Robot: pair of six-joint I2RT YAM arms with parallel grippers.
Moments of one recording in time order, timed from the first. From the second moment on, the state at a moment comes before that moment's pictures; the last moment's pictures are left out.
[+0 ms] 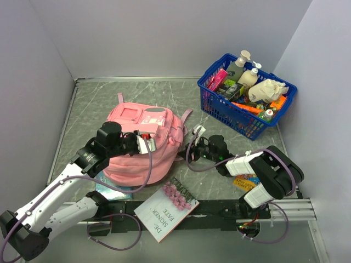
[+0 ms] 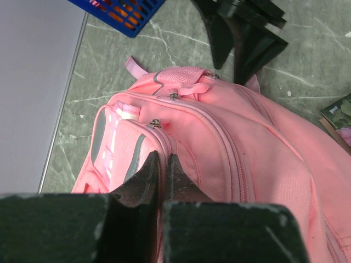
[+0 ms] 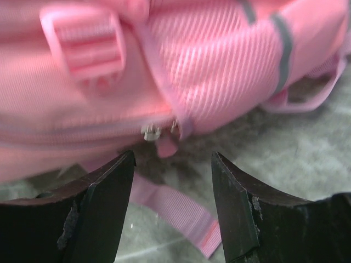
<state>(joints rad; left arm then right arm) -0.62 0.85 0.82 -0.39 0.39 0.76 0.59 1.51 0.38 0.81 -0.38 0.13</state>
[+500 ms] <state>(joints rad) -0.62 0.86 0.83 -0.37 0.39 0.76 0.59 1.51 0.32 0.92 -0.35 0.15</state>
